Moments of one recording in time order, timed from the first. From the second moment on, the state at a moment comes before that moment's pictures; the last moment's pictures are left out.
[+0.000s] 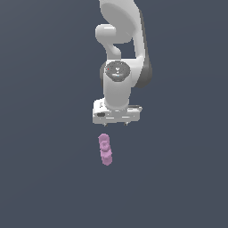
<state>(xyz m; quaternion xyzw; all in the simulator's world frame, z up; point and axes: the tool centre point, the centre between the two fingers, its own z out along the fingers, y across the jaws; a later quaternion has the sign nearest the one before) 0.000 0.009 0.151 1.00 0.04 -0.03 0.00</state>
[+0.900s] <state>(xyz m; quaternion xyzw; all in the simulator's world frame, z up) 0.079 -0.034 0.147 1.00 0.09 0.00 0.00</state>
